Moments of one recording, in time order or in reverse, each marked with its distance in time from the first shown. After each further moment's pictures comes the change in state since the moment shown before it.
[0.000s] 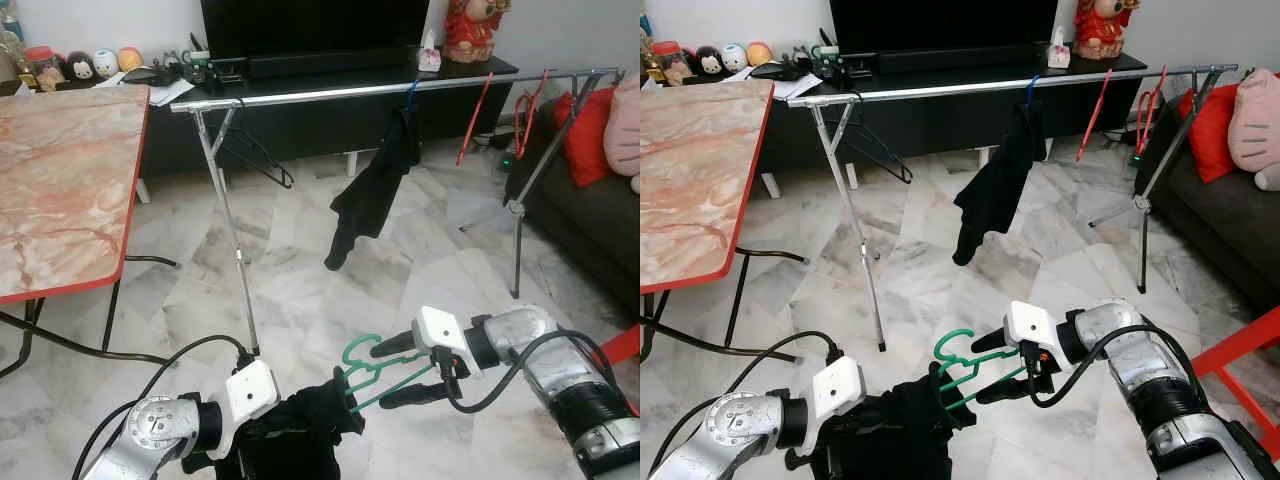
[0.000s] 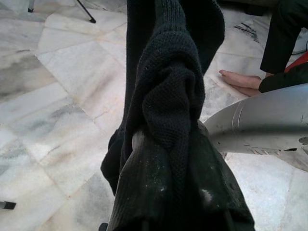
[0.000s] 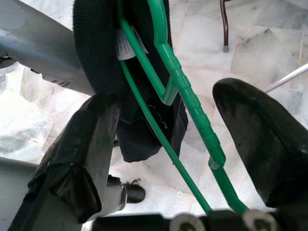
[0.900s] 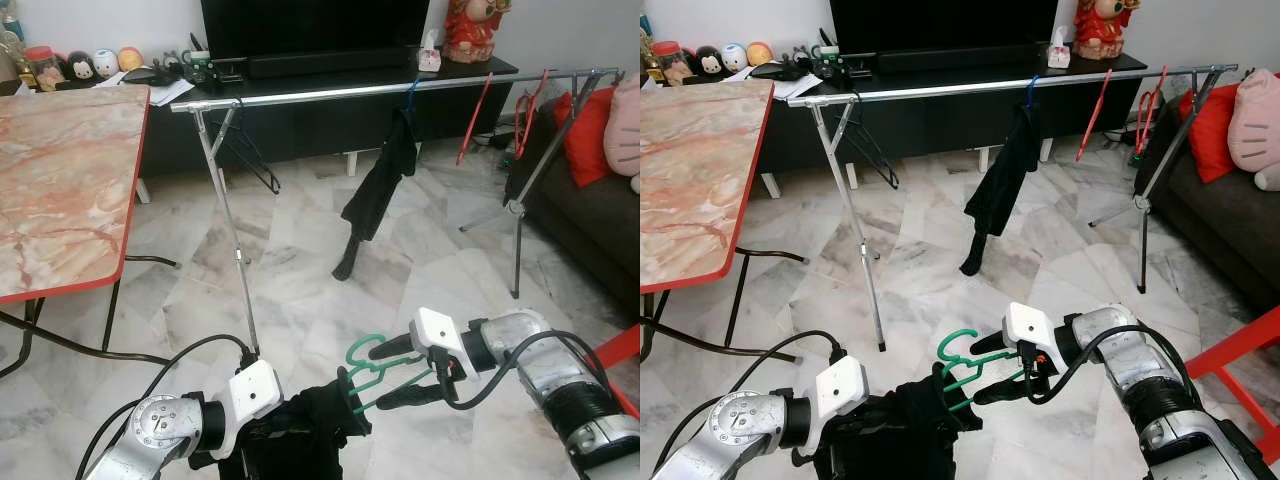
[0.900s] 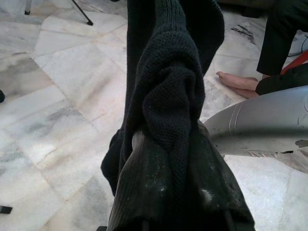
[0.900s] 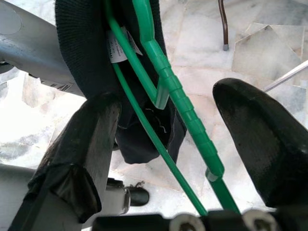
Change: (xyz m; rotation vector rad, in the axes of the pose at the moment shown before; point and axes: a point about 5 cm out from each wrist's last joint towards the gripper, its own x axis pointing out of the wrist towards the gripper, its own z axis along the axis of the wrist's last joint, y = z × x) left arm 0.002 -0.001 0.002 -0.001 -0.008 -0.012; right arm 0.004 -0.002 -0.005 0.029 -0.012 -0.009
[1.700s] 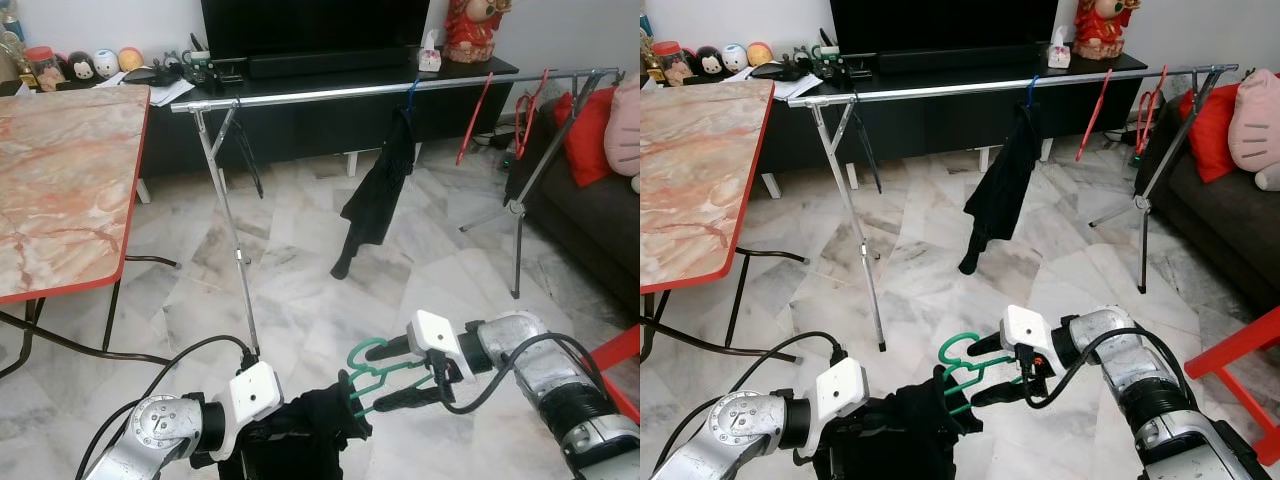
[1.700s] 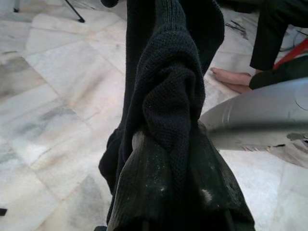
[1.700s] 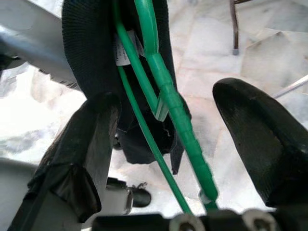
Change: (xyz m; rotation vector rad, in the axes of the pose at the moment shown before) left arm 0.001 -0.003 -0.001 0.008 0.014 -0.043; right arm 0.005 0.004 -0.001 -0.031 -0.003 0.066
